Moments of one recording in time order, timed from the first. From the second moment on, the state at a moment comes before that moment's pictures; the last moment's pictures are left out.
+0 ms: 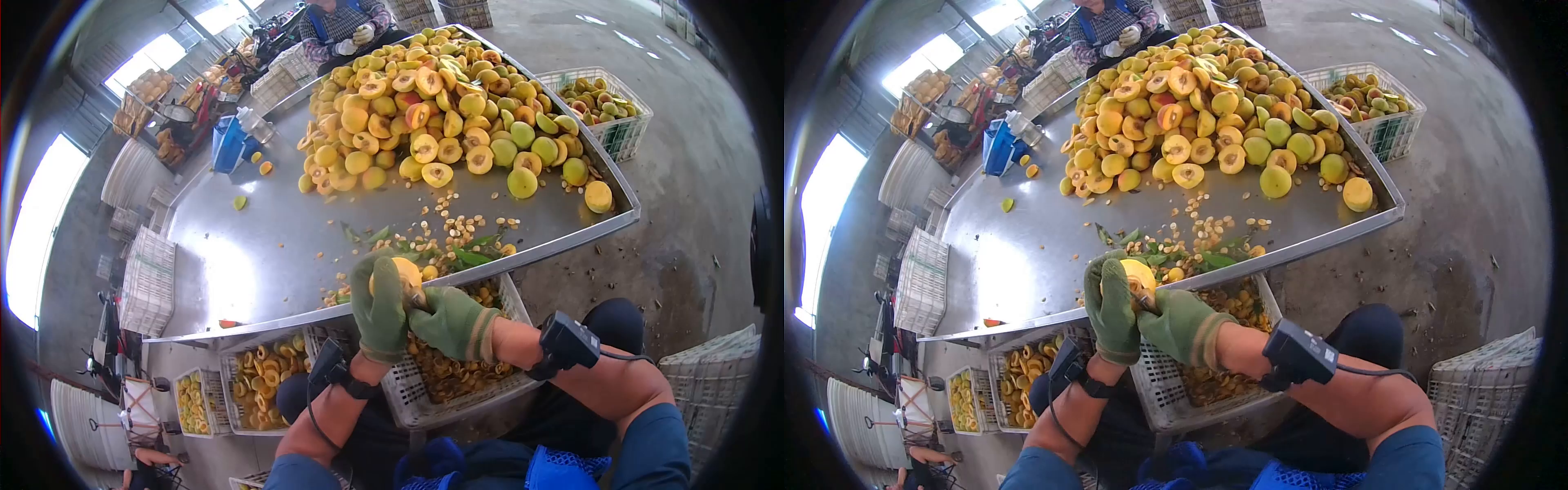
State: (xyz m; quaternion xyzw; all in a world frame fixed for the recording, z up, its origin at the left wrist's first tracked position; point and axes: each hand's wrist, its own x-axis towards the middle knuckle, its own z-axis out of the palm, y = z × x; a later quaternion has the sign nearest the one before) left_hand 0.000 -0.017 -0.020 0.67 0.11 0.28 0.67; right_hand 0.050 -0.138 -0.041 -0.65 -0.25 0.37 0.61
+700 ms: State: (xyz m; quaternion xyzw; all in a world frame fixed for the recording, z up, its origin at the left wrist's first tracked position) left_hand 0.005 0.018 -0.012 0.71 0.02 0.05 0.71; right_hand 0.069 -0.157 -0.034 -0.68 -0.36 0.36 0.52
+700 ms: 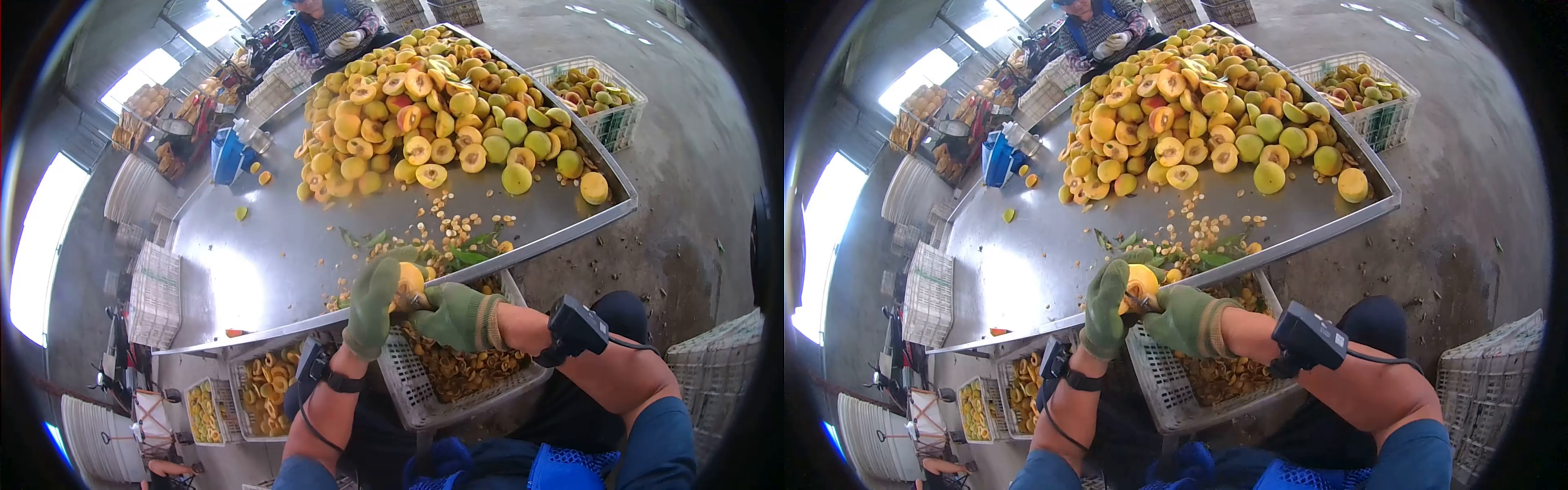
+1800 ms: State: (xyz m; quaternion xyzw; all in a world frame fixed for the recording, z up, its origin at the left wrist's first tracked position) left_hand 0.009 0.013 -0.021 0.72 -0.02 0.11 0.68; right_hand 0.098 -0.180 0.024 -0.46 -0.21 0.70 0.50
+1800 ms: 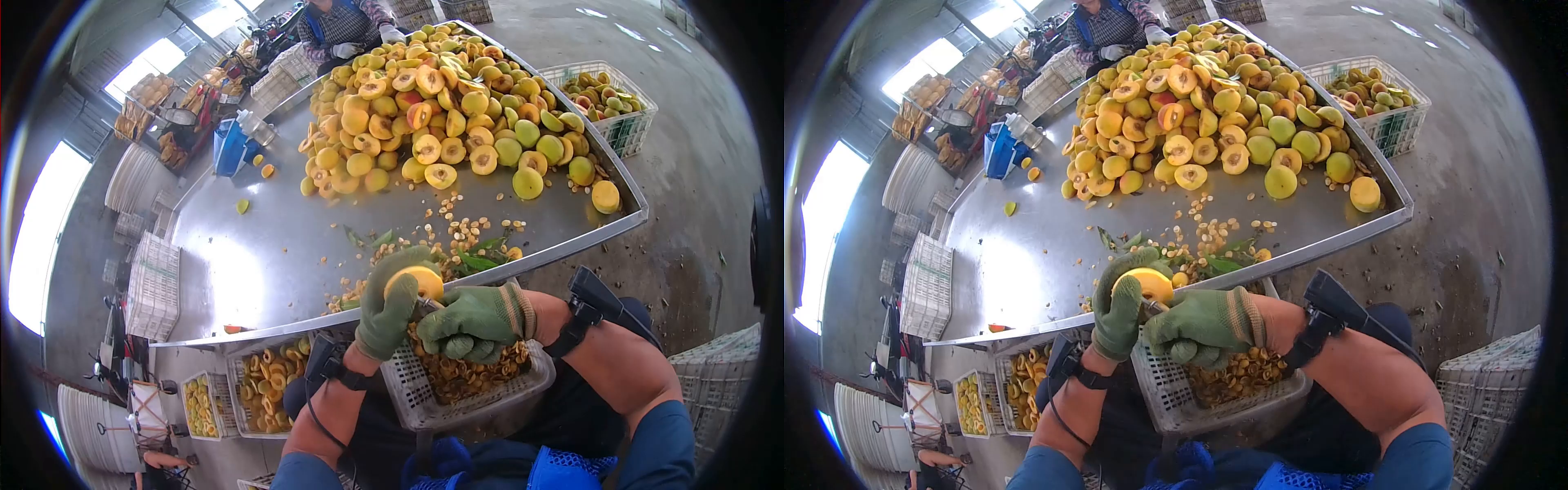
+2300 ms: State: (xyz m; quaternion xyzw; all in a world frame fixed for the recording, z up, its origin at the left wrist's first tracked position) left_hand 0.011 0.030 -0.005 0.63 -0.02 0.06 0.78; right_hand 0.089 -0.182 -0.013 -0.18 -0.17 0.83 0.50
